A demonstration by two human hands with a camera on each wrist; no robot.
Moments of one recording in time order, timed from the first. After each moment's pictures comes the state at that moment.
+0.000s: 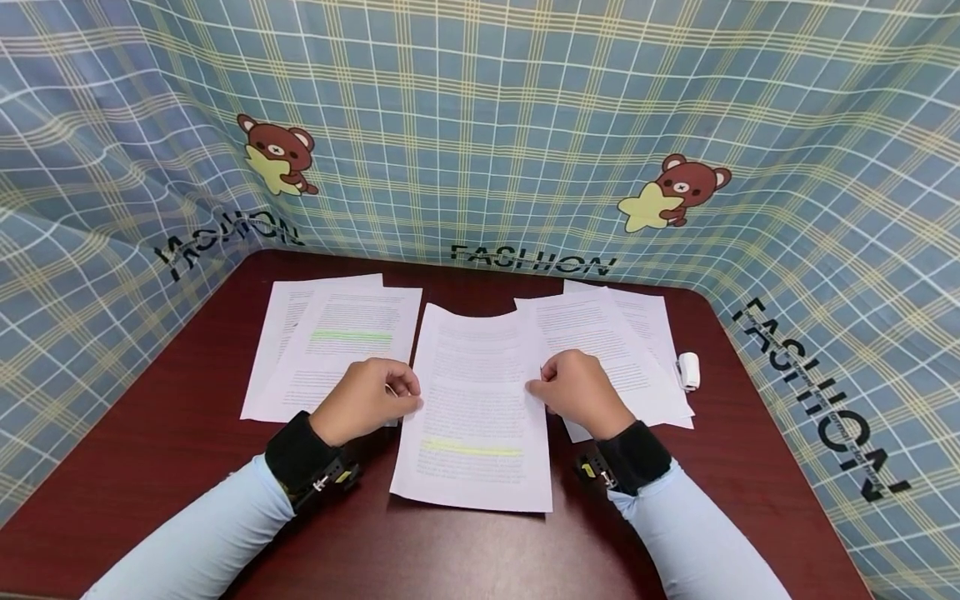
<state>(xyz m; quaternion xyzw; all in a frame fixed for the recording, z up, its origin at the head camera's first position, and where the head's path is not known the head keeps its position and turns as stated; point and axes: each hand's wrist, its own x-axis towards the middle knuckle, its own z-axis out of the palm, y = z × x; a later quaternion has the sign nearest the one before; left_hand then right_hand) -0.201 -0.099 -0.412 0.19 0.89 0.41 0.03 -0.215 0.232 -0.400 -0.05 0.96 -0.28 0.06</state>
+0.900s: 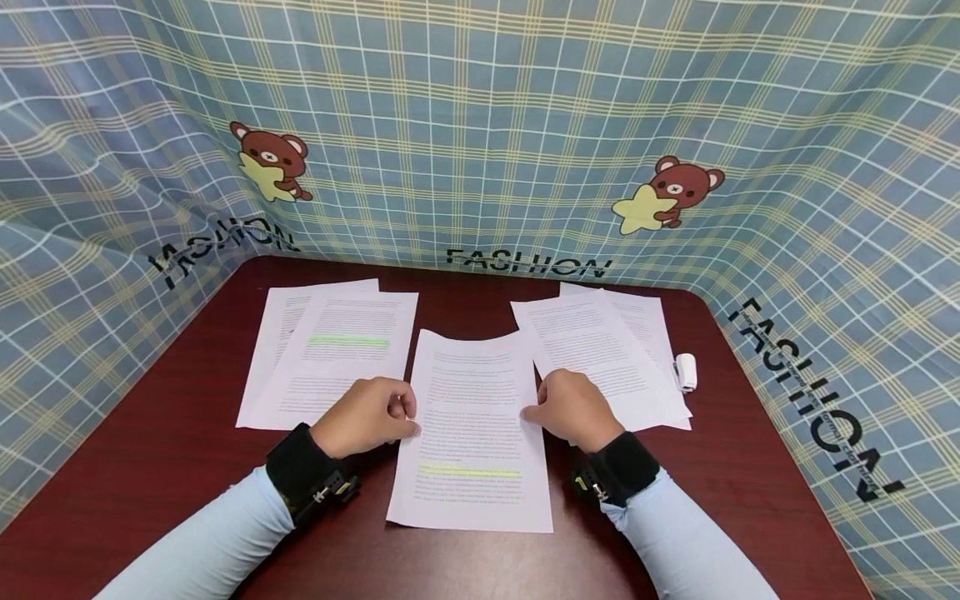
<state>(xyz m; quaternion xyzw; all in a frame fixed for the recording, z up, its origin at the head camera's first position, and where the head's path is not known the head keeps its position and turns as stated) -0.200 -0.096 -0.430 0.20 0.91 0.35 0.05 -0.211 0.230 -0.423 -0.04 0.97 -0.23 0.07</state>
